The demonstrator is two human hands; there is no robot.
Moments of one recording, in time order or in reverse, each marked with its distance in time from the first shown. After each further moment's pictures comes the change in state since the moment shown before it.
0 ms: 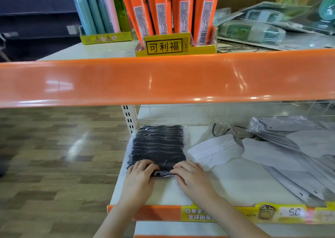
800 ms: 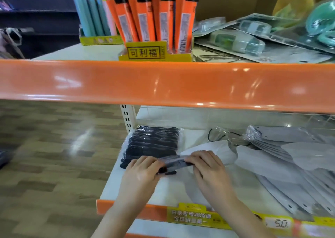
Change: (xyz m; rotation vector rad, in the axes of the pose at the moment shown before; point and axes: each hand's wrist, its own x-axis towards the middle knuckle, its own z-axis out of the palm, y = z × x) left_hand 0.014 0.075 -0.044 0.080 0.166 0.146; right_hand 0.005 0.013 -0.091 -0.035 0.252 -0.094
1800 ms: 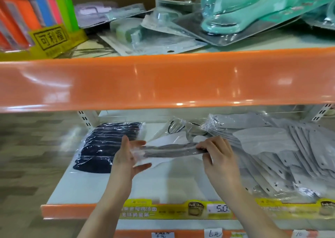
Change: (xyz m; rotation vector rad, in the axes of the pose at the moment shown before) left_hand 0.081 0.122 0.028 -1.212 0.010 -1.241; right_hand -0.032 0.110 -0.096 -0.016 0.125 0.215
